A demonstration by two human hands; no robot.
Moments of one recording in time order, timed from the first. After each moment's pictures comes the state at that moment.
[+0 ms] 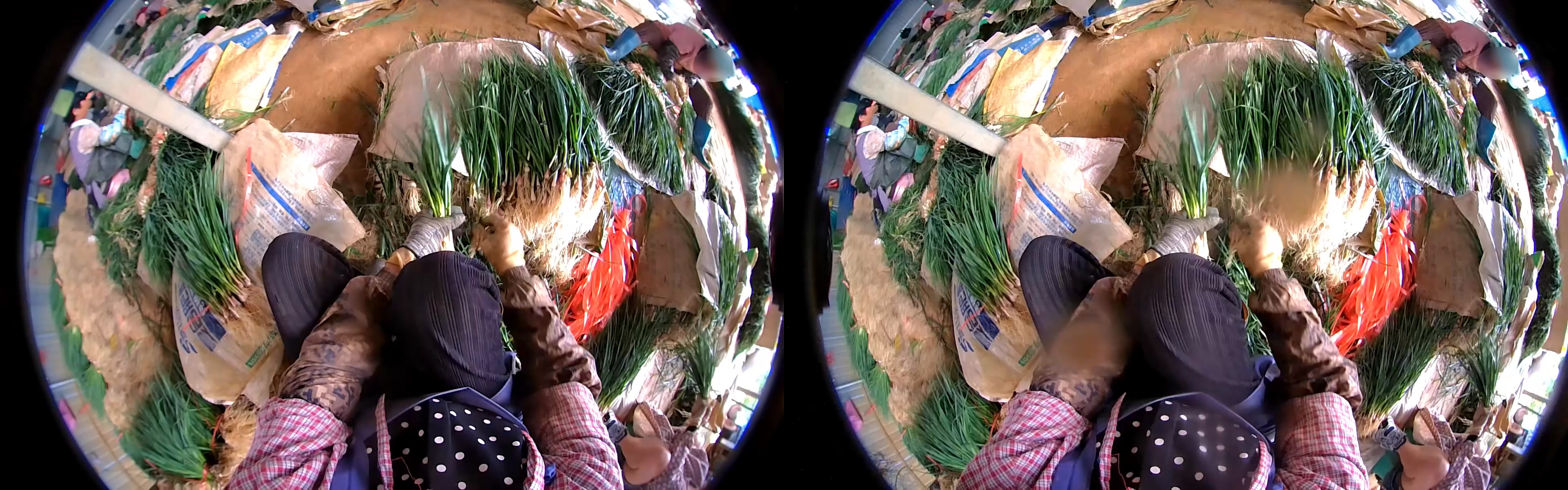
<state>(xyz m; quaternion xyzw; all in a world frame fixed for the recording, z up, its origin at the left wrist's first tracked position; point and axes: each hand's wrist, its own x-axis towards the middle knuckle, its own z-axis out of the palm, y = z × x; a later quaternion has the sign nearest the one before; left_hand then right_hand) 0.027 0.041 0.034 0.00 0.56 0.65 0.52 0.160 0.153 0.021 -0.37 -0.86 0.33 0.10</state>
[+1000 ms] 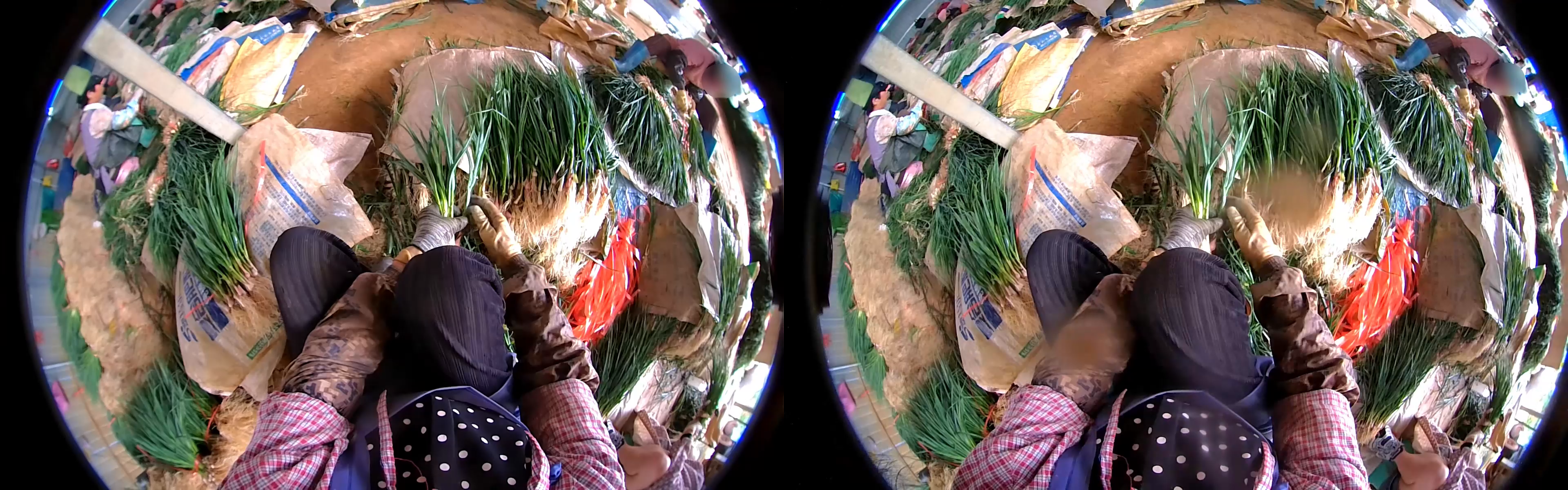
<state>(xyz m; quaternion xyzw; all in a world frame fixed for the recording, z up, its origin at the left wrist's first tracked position) 0.020 0.043 0.035 0.02 0.70 0.52 0.48 0.129 0.144 0.021 -0.32 -0.68 0.64 0.16</state>
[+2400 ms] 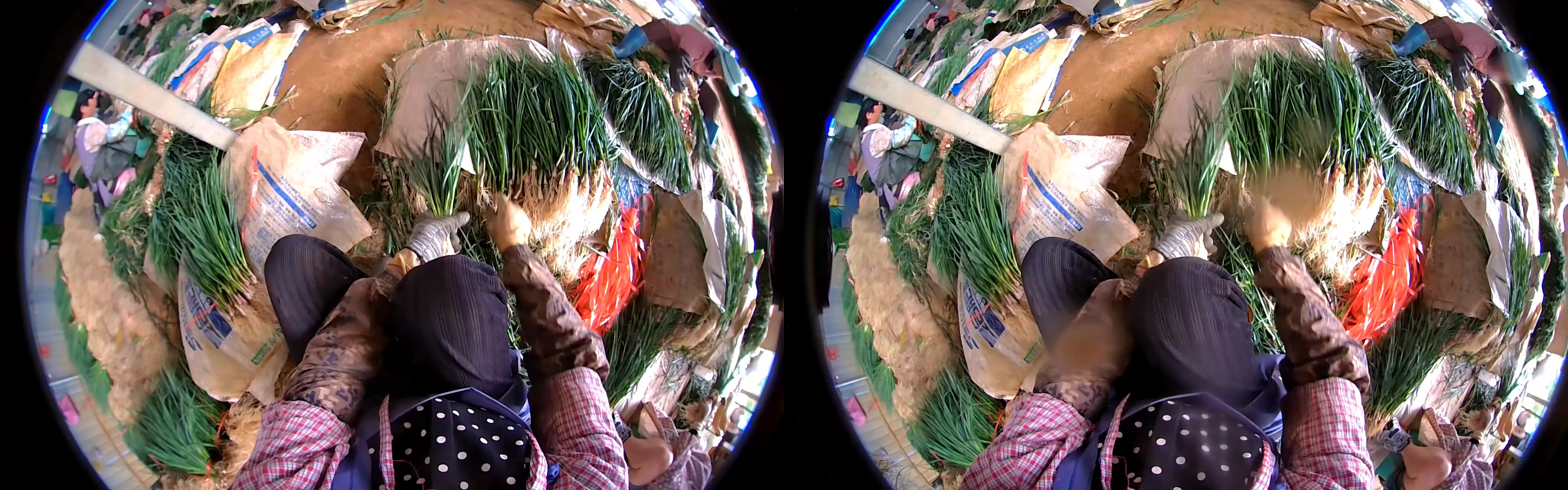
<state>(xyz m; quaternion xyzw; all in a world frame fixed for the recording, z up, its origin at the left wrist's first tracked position) 0.024 0.036 0.054 -0.07 0.62 0.57 0.53 0.124 0.184 0.001 -0.48 -0.85 0.17 -0.15</state>
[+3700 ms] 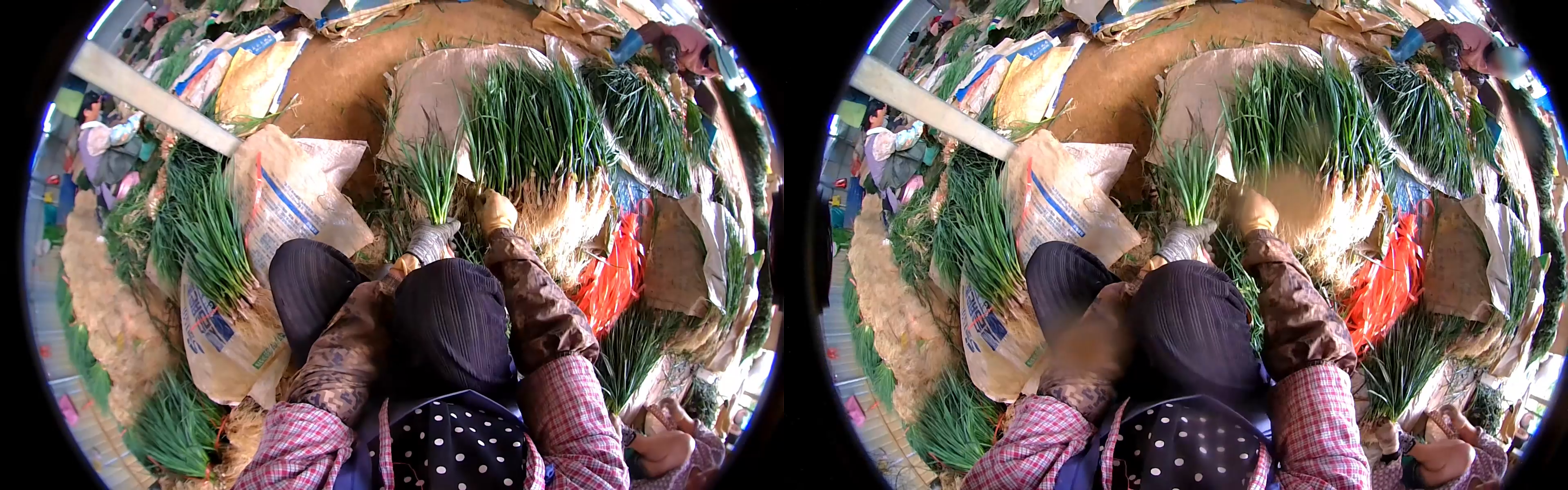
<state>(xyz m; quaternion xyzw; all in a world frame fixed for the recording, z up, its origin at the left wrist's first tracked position) 0.019 0.042 0.030 -0.08 0.68 0.52 0.51 0.090 0.187 0.005 -0.47 -0.86 0.18 -0.03</state>
